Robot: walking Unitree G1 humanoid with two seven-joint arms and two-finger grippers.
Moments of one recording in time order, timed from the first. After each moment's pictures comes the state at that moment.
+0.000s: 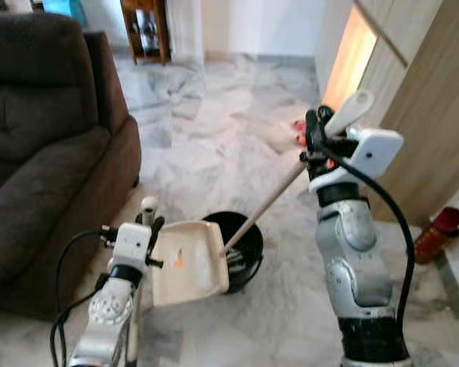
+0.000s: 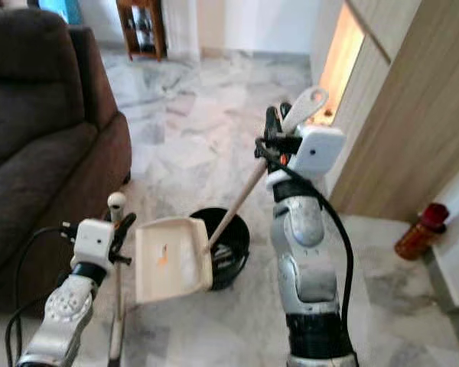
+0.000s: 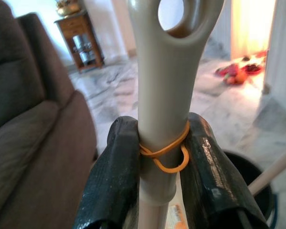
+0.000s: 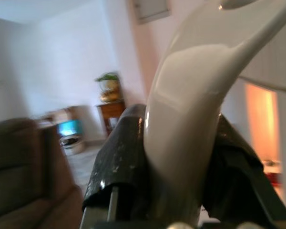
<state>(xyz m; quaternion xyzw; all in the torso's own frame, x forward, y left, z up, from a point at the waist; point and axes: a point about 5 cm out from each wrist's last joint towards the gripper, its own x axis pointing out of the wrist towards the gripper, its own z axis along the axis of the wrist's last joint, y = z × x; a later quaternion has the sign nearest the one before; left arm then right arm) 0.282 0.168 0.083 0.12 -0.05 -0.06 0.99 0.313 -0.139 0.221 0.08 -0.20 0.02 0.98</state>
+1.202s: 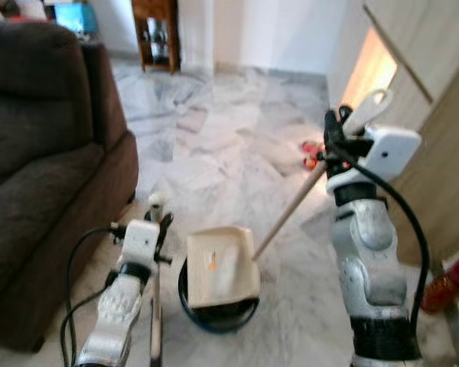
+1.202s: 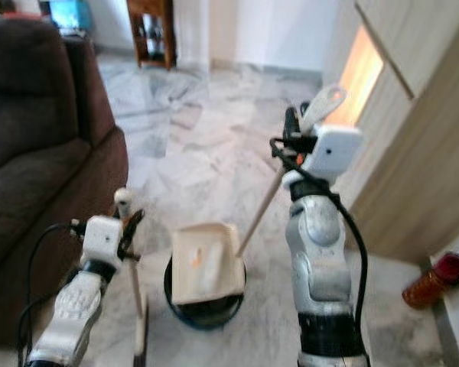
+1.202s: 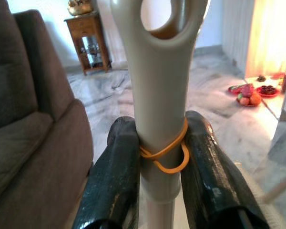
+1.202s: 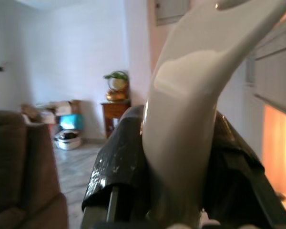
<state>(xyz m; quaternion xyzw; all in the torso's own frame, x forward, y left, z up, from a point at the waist) 0.282 0.176 0.083 0.12 -0.05 -0.05 0.99 0.314 -0.125 0.226 0.08 -0.21 0.05 0.97</state>
